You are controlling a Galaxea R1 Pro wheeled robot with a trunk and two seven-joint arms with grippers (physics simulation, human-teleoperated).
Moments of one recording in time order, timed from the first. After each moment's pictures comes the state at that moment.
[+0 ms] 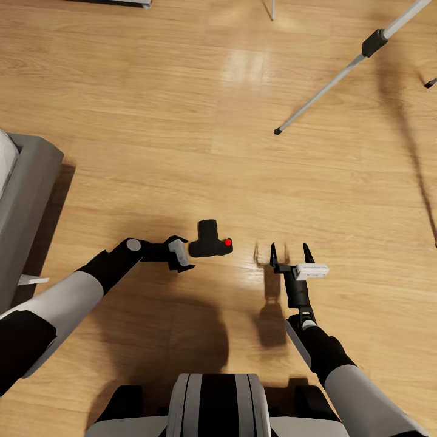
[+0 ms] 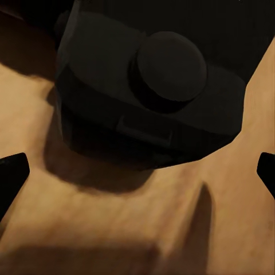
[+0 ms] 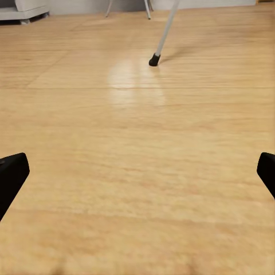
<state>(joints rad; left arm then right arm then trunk) -1.21 0.16 -0.70 -0.51 -0.10 -0.12 -0.75 -0.69 -0.02 0.20 -0.73 -0.10 -0.96 -0.11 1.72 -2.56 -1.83</state>
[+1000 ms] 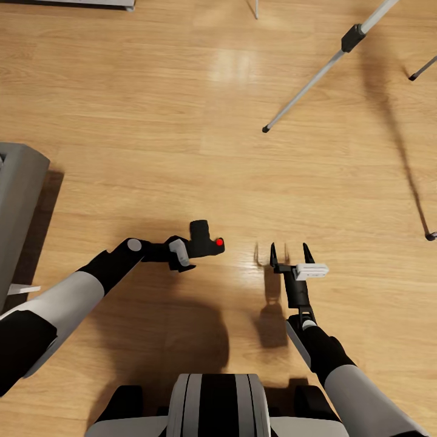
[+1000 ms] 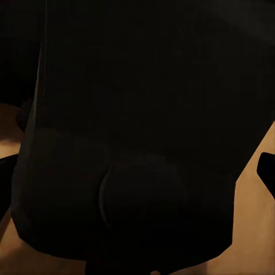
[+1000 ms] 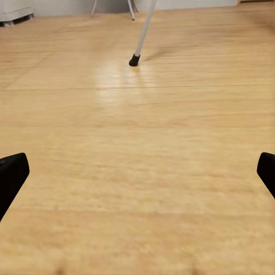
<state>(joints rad) -1.21 0.16 -0.70 -0.51 -0.10 -0.12 -0.75 -0.69 -0.02 0.20 -0.73 -0.10 -0.96 -0.11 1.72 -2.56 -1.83</state>
